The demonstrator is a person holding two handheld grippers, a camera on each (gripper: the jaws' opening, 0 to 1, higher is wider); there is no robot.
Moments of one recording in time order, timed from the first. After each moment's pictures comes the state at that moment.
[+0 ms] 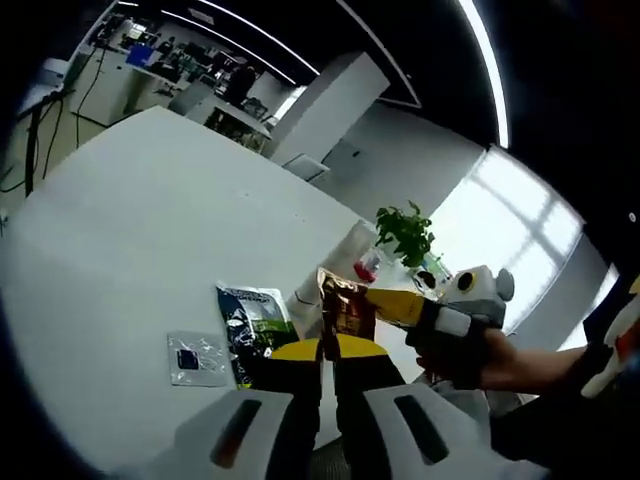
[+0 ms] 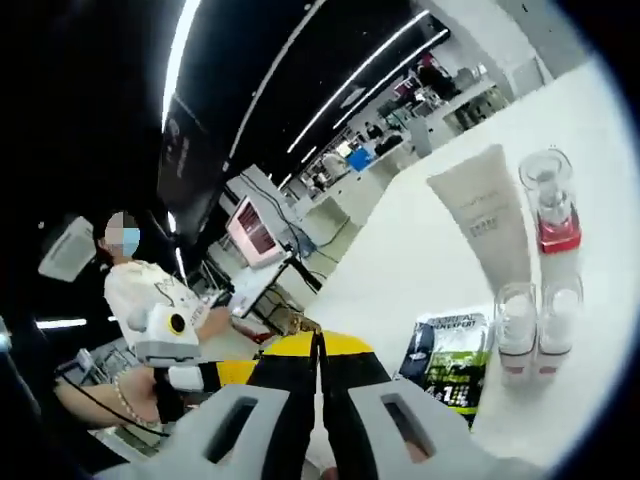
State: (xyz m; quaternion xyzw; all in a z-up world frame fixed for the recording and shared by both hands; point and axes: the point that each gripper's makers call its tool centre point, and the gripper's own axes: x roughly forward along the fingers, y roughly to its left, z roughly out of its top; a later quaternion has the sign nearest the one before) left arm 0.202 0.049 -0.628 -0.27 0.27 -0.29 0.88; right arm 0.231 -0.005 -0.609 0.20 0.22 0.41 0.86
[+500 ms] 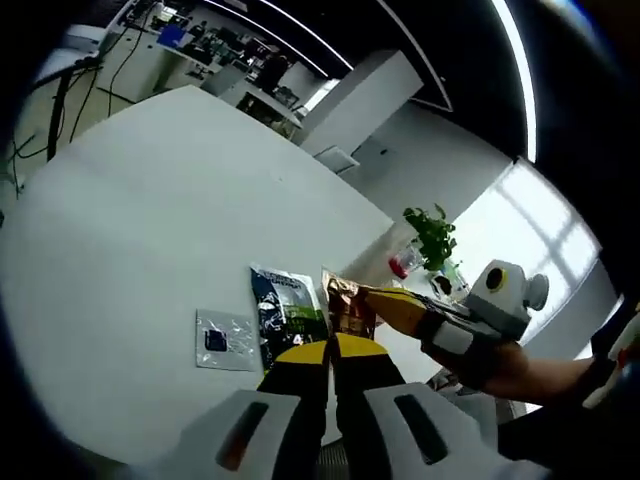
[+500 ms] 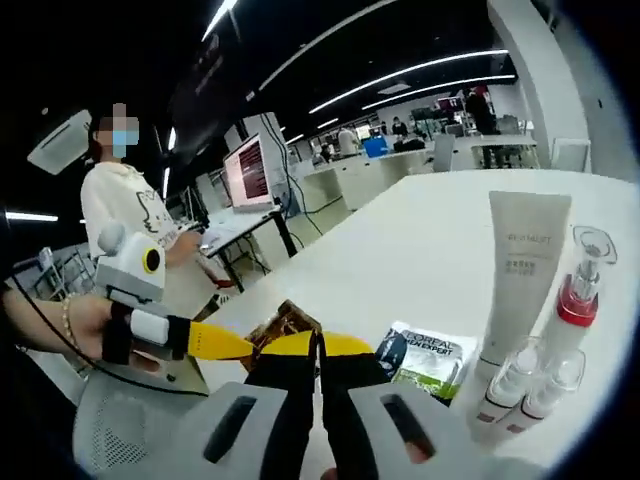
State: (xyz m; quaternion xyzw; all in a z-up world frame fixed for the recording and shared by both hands) left arm 0.208 0.070 -0.657 -0.31 0.31 -0.23 0.87; right arm 0.241 0.016 -0.641 0.02 0.22 0.42 0.88
